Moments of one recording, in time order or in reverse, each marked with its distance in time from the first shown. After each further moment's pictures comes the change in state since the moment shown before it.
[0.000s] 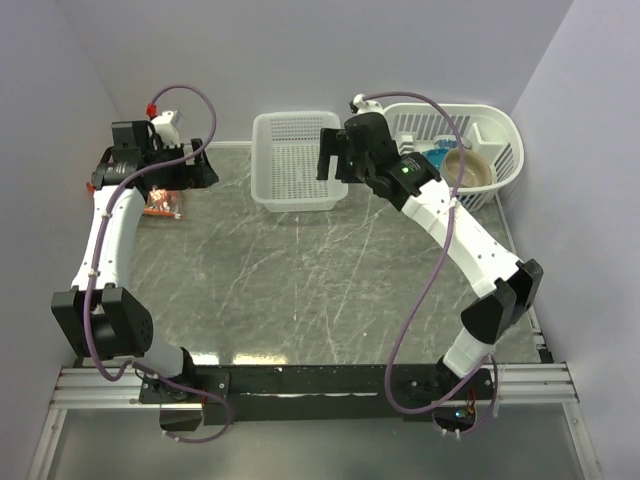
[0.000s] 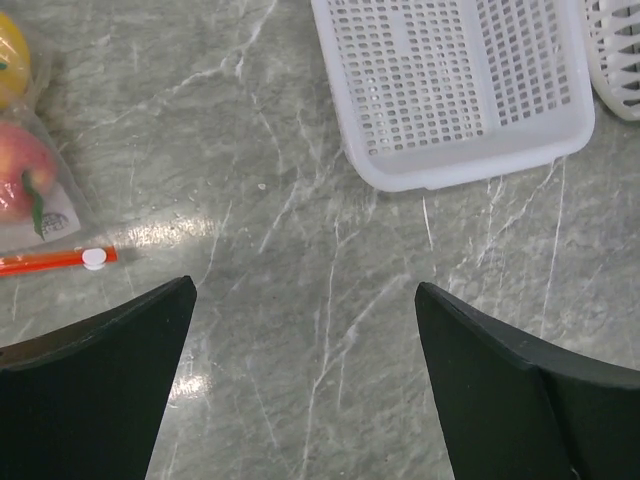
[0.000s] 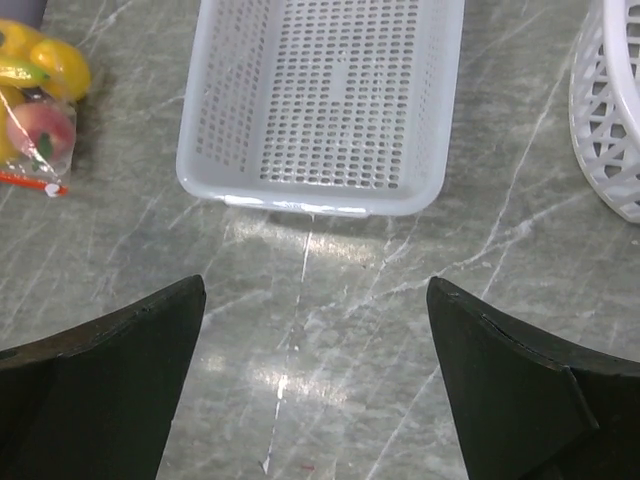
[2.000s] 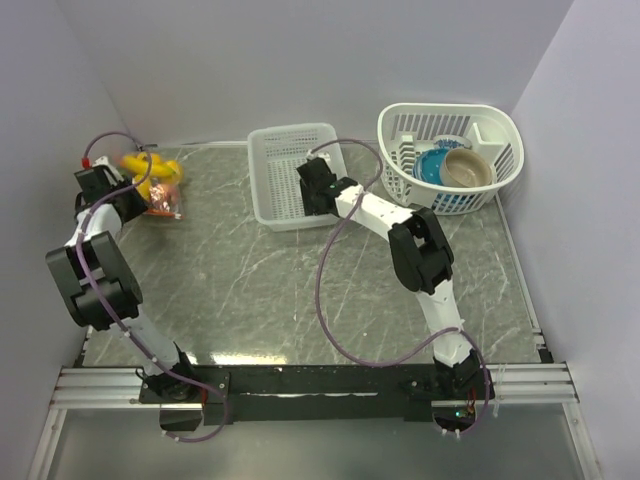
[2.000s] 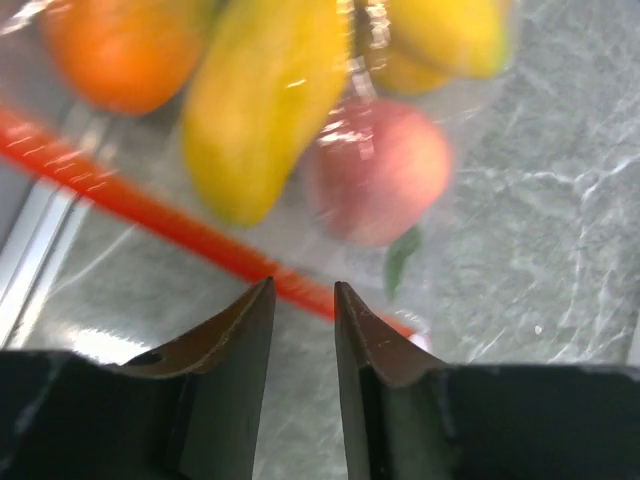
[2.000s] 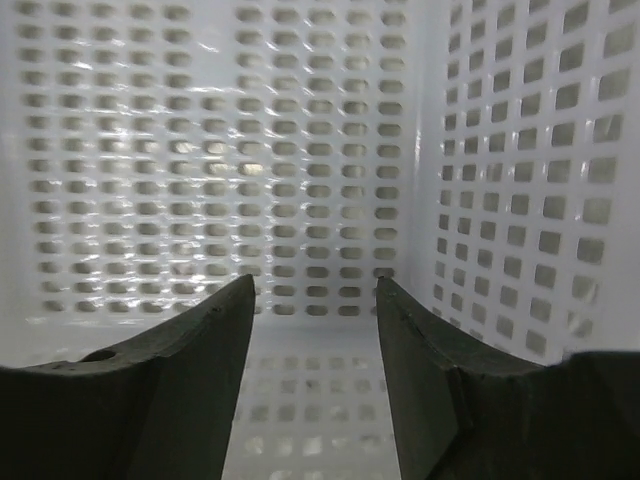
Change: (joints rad) left arm 0.367 0.256 -0.314 0.540 -0.159 -0.176; right arm -0.005 0.591 0.014 0.256 0.063 -0.108
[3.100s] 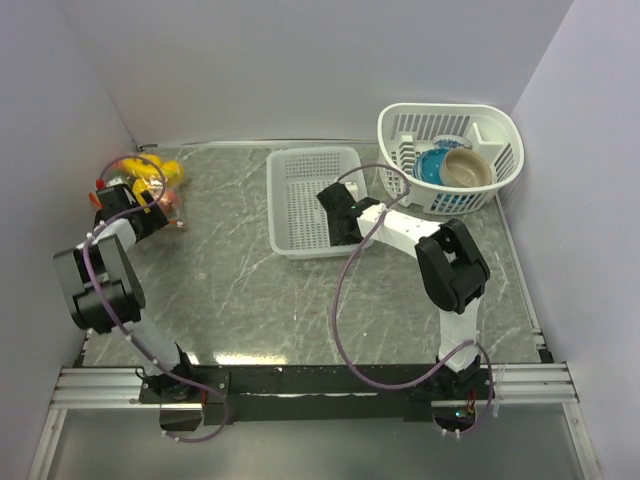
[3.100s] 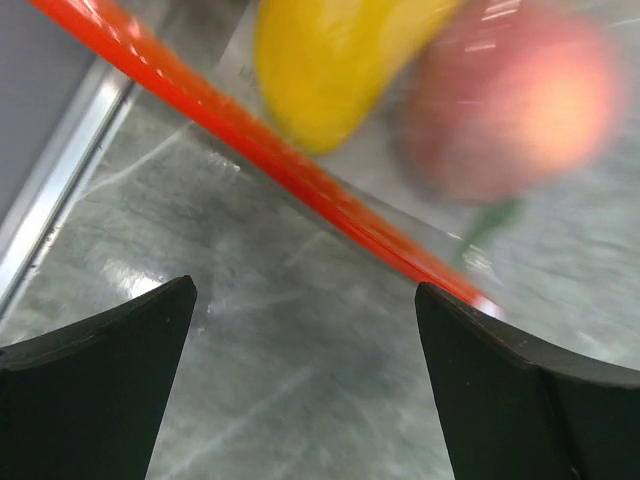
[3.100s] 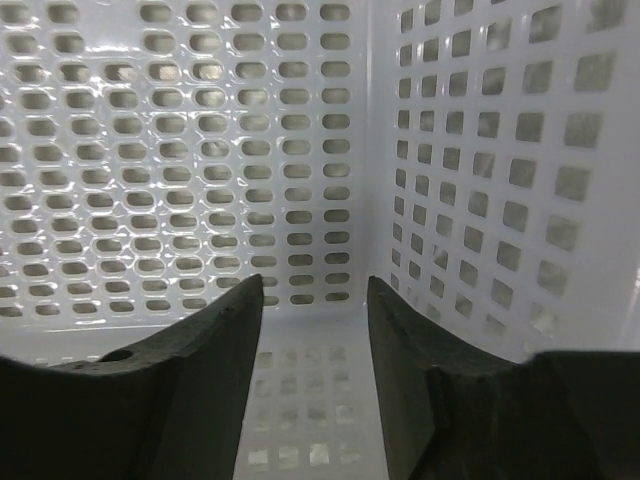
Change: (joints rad) left arm -0.057 -0.042 -0.200 0.100 -0.218 0.000; right arm 0.000 -0.293 -0.440 -0.081 0.017 0.133
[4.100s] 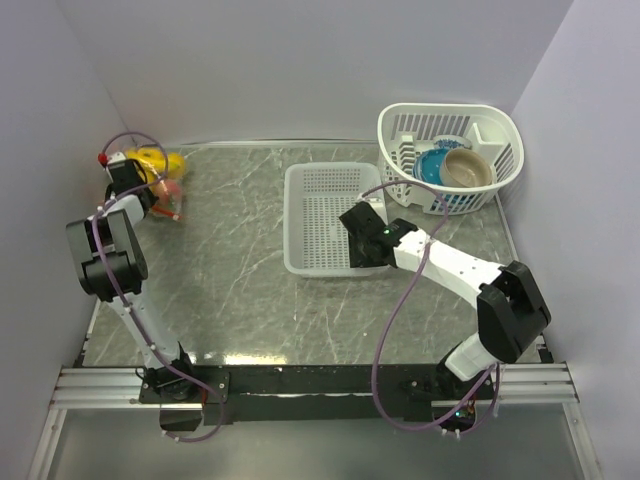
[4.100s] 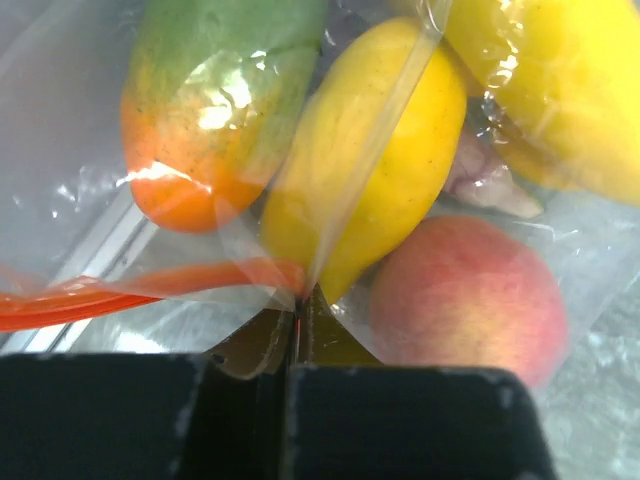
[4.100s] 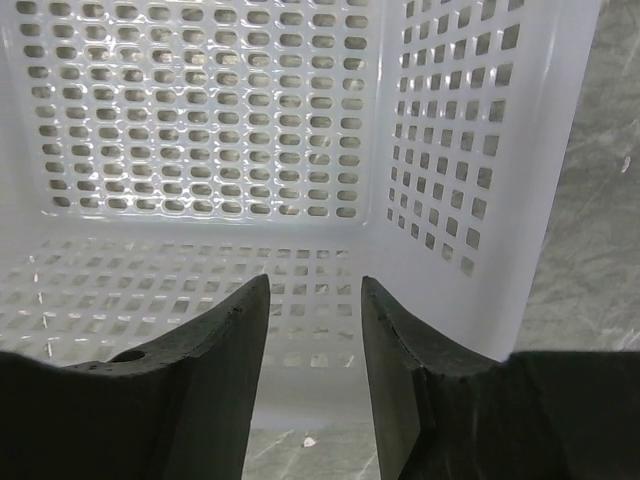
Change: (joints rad) left arm -0.074 0.268 0.296 0.094 -0.164 -0.063; right arm 0.055 -0.427 -0.307 -0.113 -0.019 0.091
